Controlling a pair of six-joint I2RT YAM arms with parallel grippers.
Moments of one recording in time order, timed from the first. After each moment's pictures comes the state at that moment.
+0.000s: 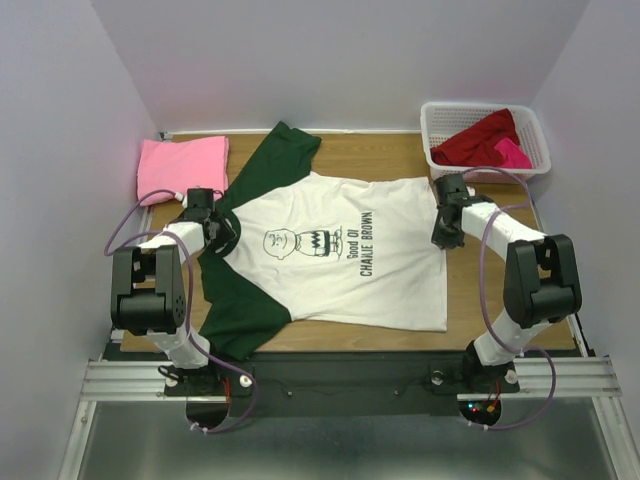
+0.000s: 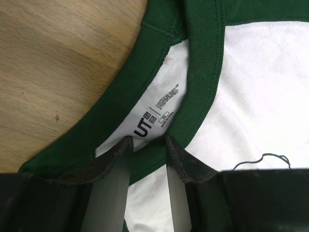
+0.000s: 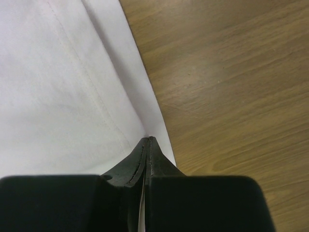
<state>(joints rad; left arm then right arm) 0.02 1.62 0.85 -0.19 -0.06 -0.57 0.15 1.66 1.07 -0.61 0.29 0.44</state>
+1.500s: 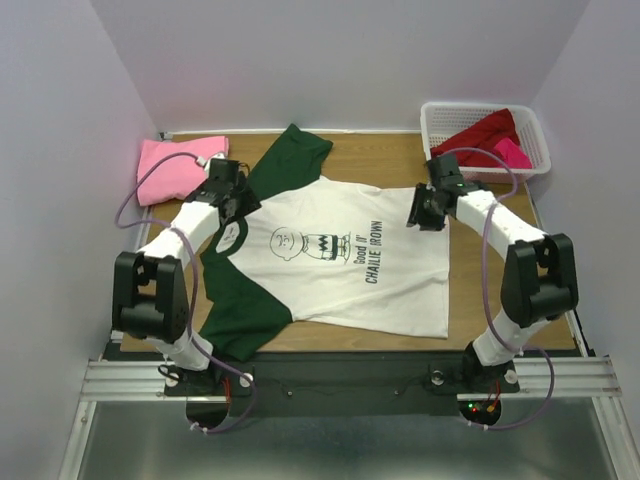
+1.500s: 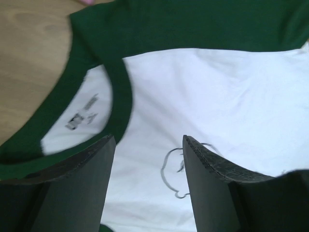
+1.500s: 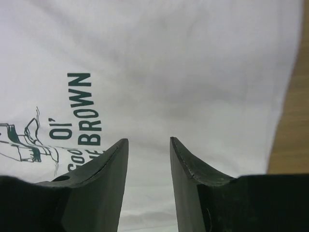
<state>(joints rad) -0.15 1.54 1.08 -0.37 -0.12 -0.59 0.20 1.64 1.22 -0.60 0.05 0.47</state>
